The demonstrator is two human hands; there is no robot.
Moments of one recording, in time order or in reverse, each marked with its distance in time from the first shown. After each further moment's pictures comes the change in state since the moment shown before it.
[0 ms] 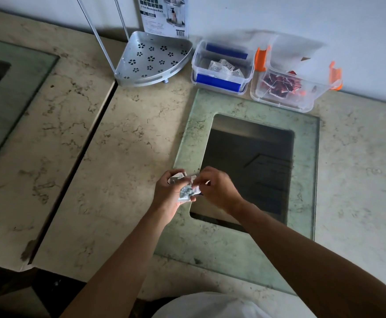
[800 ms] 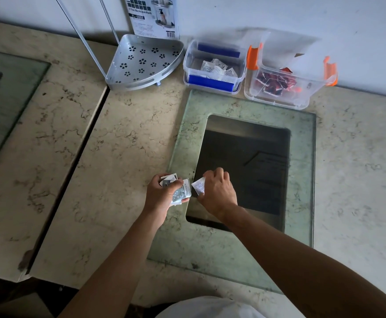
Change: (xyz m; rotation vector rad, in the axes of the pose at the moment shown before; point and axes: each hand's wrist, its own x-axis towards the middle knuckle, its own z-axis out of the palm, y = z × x) left_hand 0.010 0.002 0.000 0.155 0.138 0.048; right_hand 0.000 0.020 0.012 -0.485 -0.020 0.220
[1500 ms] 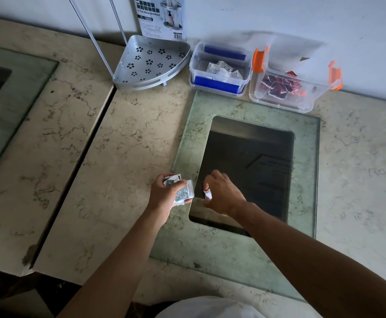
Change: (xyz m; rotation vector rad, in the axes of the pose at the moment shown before) left_hand 0.003 -0.002 -0.005 -0.003 -0.019 -0.020; right_hand 0.003 0.014 -0.008 0.032 -0.159 -0.202
